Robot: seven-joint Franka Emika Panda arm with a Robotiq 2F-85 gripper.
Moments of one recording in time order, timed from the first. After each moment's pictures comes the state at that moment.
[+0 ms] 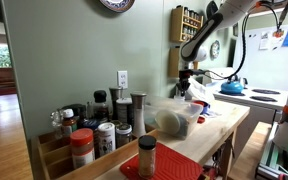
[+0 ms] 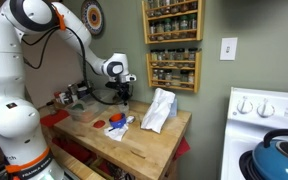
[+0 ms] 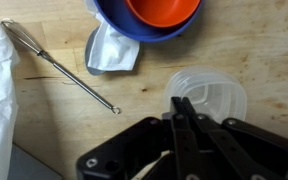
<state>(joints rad) -0.01 0.17 -0.01 -2.27 0.05 2.45 -0.01</state>
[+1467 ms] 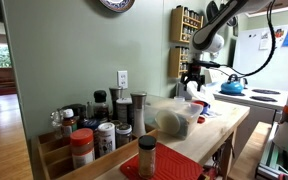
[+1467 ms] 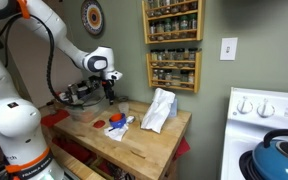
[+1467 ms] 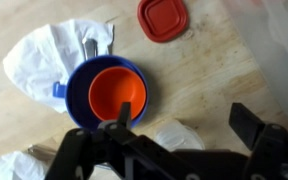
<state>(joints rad) 0.02 -0.15 0.04 -2.54 0.17 2.37 0.39</state>
